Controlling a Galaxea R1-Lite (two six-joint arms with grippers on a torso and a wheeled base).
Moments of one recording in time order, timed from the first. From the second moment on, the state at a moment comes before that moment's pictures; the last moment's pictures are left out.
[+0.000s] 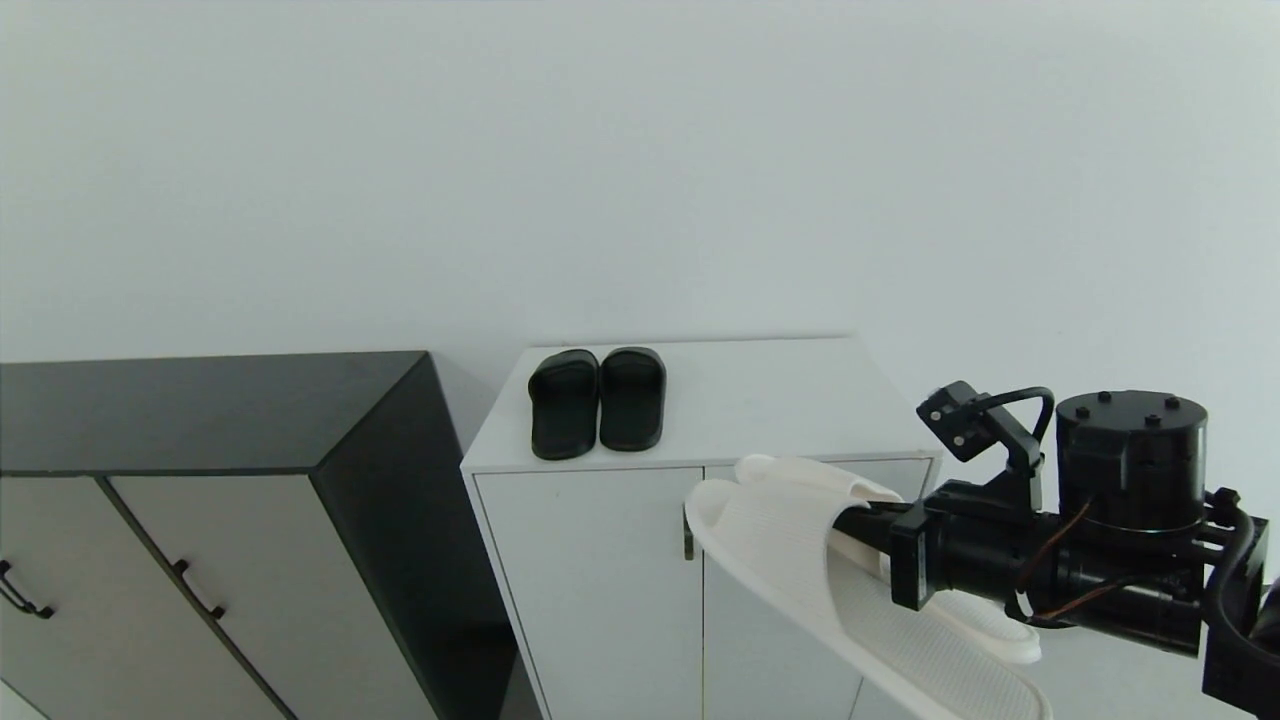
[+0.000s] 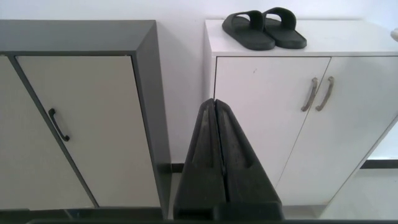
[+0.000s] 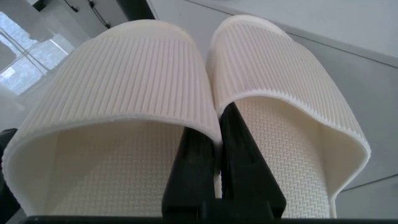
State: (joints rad) left arm 0.00 0.00 0.00 0.00 0.04 0.00; right arm 0.61 1.65 -0.58 -0.75 0.21 0.17
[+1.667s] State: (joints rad) left arm 0.00 0.00 0.00 0.00 0.04 -0.01; right arm 0.61 1.65 -0.50 -0.85 0.30 0.12
